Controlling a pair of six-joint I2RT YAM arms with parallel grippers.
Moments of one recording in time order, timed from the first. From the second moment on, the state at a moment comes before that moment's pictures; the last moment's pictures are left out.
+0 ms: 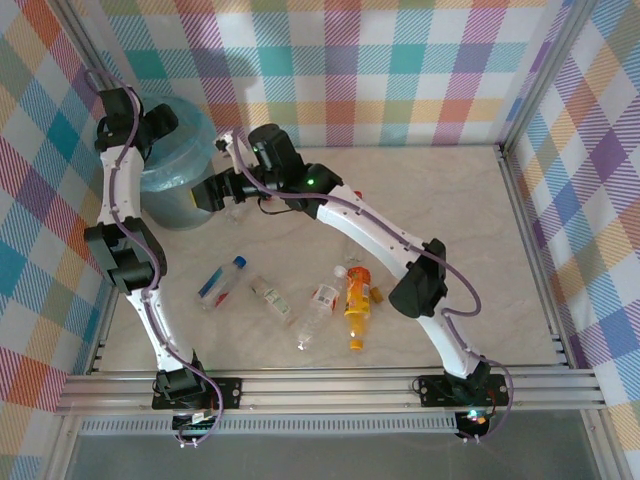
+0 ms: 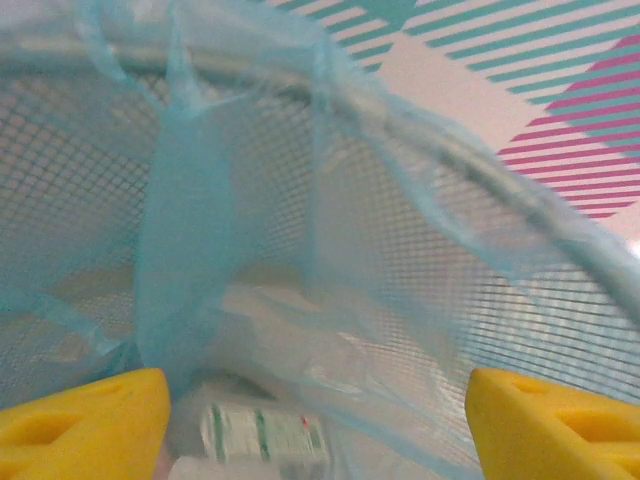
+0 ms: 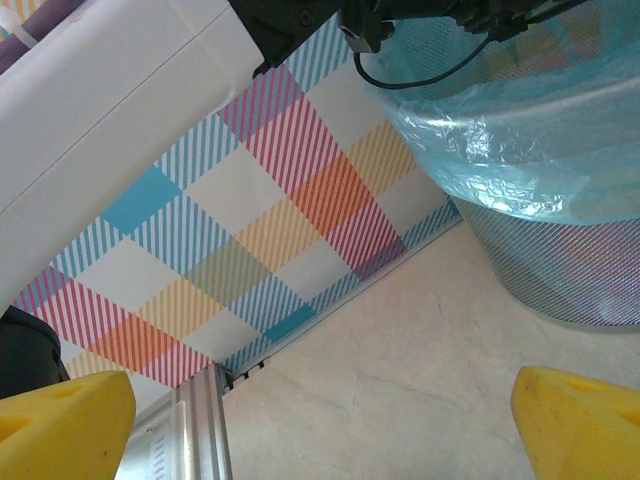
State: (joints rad) left arm 0.26 2.12 2.17 -0.56 0.14 -0.32; right arm 0.93 2.24 2.45 -0.52 -0.47 0.38
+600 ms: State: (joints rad) left arm 0.03 1.49 1.94 -0.63 0.15 -0.30; right arm 0.83 1.71 1.88 -0.67 -0.31 0.32
